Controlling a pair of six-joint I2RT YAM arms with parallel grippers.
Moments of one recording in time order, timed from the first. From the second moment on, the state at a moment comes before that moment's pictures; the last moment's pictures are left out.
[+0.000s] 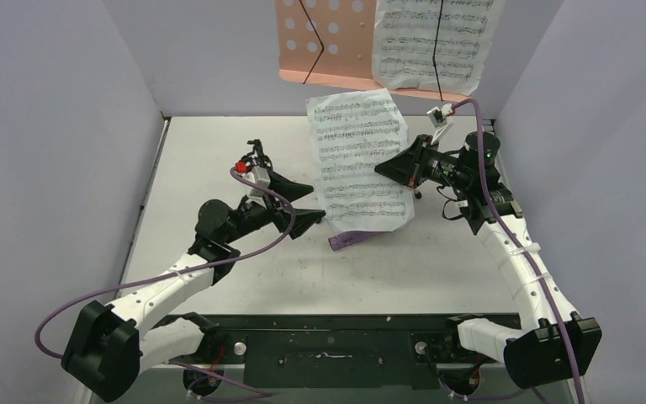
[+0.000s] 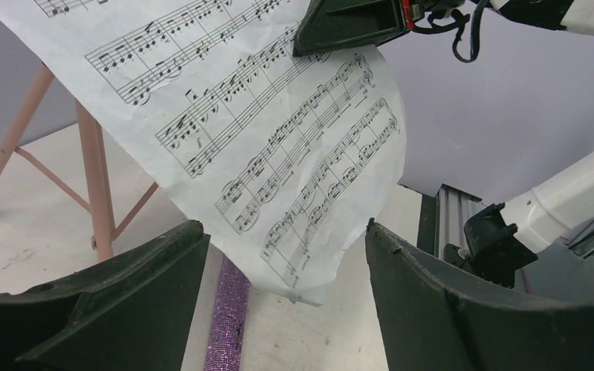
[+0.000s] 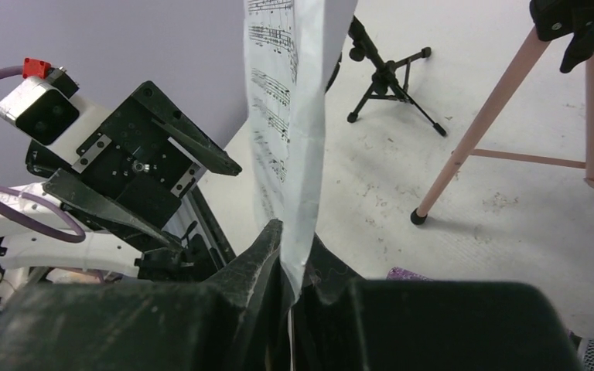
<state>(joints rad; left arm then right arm) -0.55 1.09 0.58 0.82 0.60 -0.42 0.19 1.15 1.11 -0.12 -0.85 0.53</state>
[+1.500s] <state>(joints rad) -0.51 0.98 0.67 0.39 0.11 -0.26 0.25 1.13 1.60 -0.42 -0.63 0.14</state>
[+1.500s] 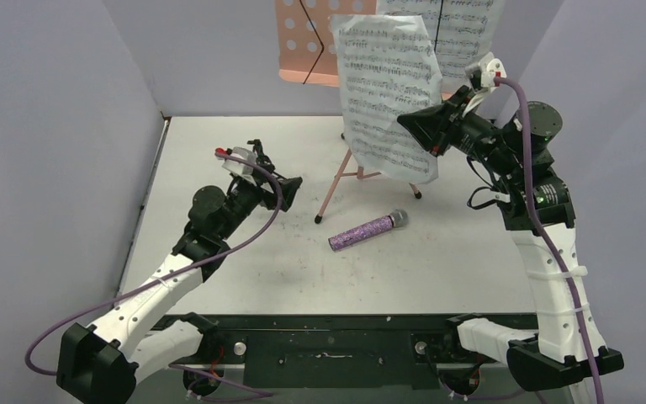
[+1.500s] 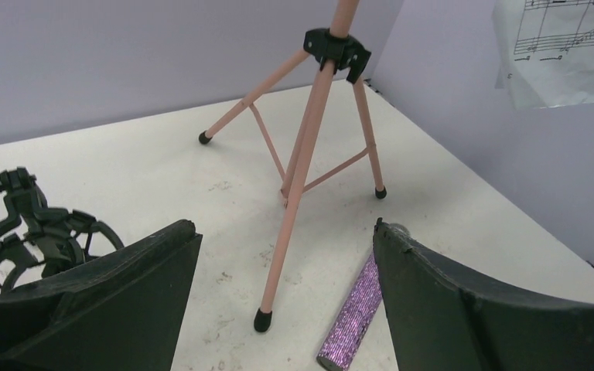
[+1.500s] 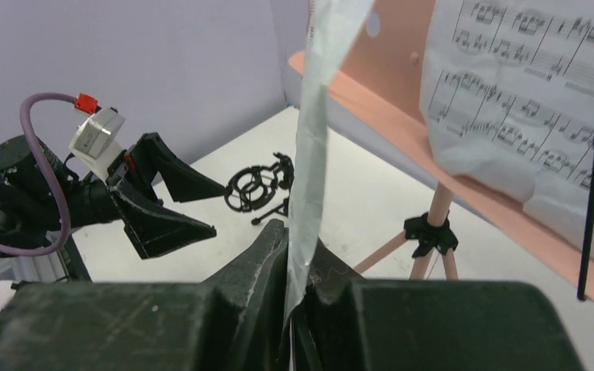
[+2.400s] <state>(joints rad) -0.47 1.31 1.55 -0.06 0.14 -0.46 0.25 1.33 1.86 0.00 -0.58 0.41</state>
